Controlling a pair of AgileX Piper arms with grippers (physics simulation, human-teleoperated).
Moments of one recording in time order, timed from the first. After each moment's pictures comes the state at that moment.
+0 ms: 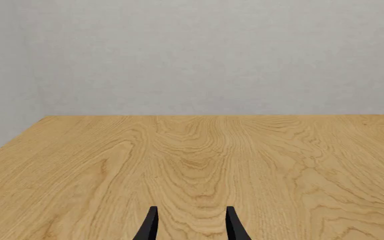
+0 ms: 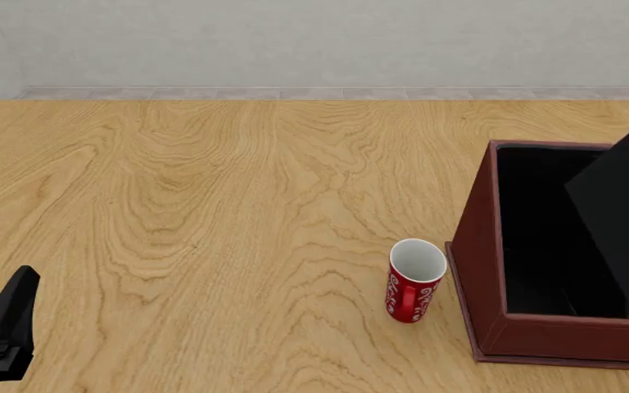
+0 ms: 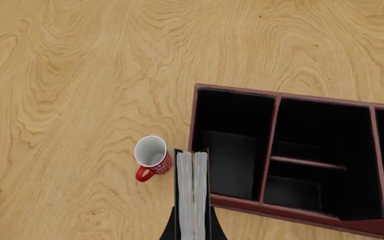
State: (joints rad) left arm 0.00 0.00 0.00 0.00 0.00; right arm 0.20 0.60 -1.13 1.22 0.11
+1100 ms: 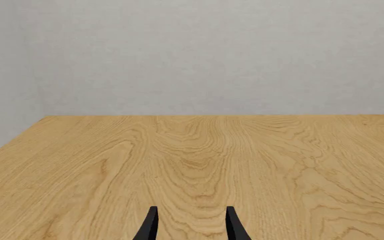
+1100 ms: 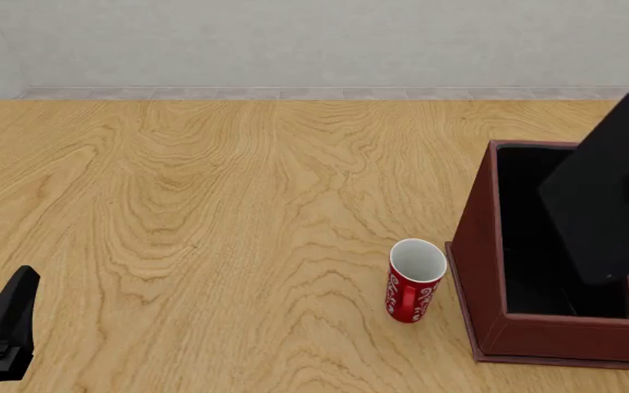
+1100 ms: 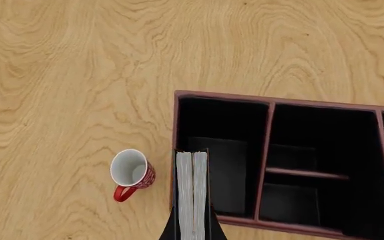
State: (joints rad) left arm 0.00 0.00 0.00 0.00 0.00; right arm 0.11 0.72 -0.99 1.02 0.08
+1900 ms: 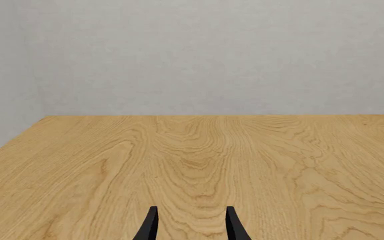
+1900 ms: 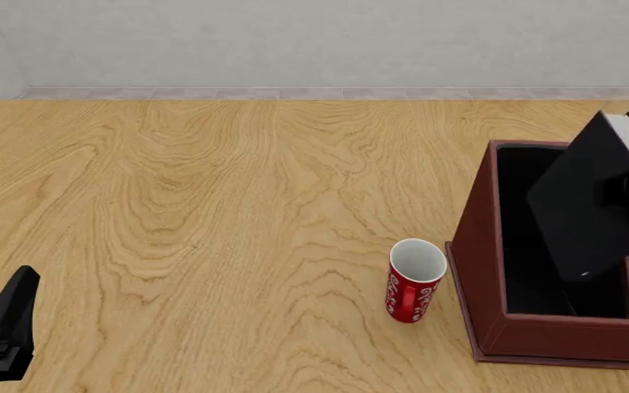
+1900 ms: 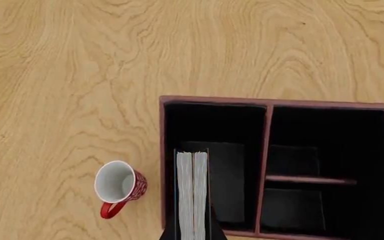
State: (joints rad) left arm 0.00 0.00 0.00 0.00 0.00; right arm 0.07 0.80 -0.90 0.88 0.09
